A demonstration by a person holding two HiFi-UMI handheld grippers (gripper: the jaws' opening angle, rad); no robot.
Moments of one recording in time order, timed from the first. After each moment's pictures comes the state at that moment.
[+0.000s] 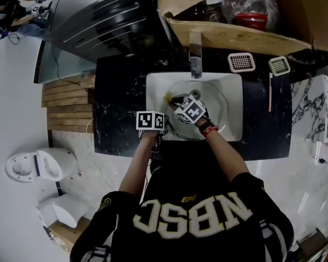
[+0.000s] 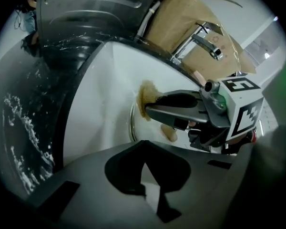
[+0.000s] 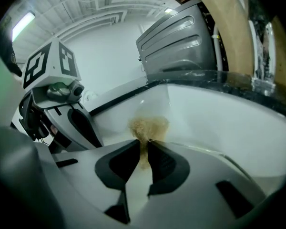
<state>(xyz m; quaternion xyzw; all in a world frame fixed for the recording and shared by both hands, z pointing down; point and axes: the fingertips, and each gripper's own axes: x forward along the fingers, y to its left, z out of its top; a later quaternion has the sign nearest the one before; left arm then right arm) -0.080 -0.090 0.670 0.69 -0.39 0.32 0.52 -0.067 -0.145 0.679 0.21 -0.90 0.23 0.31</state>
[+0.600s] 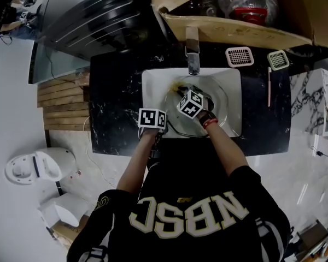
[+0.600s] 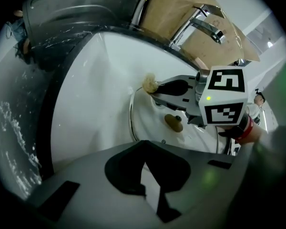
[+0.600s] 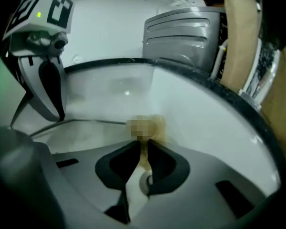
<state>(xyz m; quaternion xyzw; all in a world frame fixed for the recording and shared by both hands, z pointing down) -0.076 -0.080 0.681 0.68 -0.38 0.38 0.50 -0.014 -0.179 0.719 0.27 -0.85 0.08 0.45</state>
